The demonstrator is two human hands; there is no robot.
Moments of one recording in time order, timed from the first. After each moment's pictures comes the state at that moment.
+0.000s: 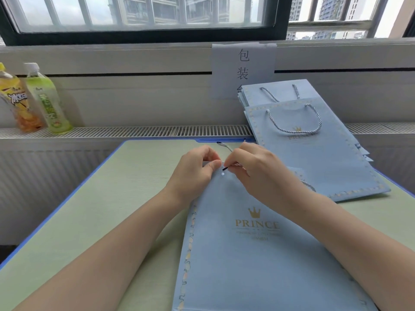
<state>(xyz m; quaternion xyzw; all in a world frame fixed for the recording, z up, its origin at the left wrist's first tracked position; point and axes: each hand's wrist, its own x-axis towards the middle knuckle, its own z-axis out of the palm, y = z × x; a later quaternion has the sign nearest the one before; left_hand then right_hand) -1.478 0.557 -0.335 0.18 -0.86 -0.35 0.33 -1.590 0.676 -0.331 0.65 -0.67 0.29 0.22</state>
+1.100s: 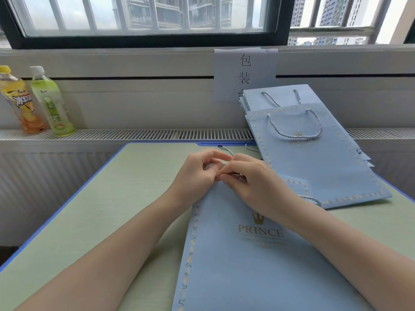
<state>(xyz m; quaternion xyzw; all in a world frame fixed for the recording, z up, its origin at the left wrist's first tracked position) -1.473 0.564 -0.332 0.13 -0.81 -0.47 0.33 -1.577 0.674 -0.334 0.64 -0.65 0.39 0.08</state>
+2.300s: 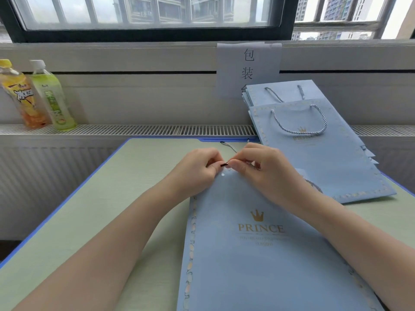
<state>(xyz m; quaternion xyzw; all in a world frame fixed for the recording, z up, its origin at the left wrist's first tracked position) -1.467 0.557 -0.320 0.17 -0.91 -0.30 0.23 -1.586 0.680 -0.324 0.62 -0.66 0.42 0.08</state>
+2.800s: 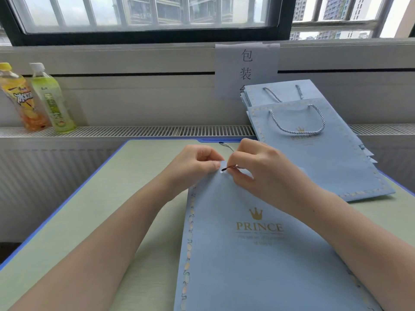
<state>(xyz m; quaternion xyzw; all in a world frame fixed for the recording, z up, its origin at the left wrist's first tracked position) -1.459 0.560 -0.310 0.18 -0.83 -0.49 0.21 -1.587 0.684 -0.320 0.68 -0.64 0.26 0.25</state>
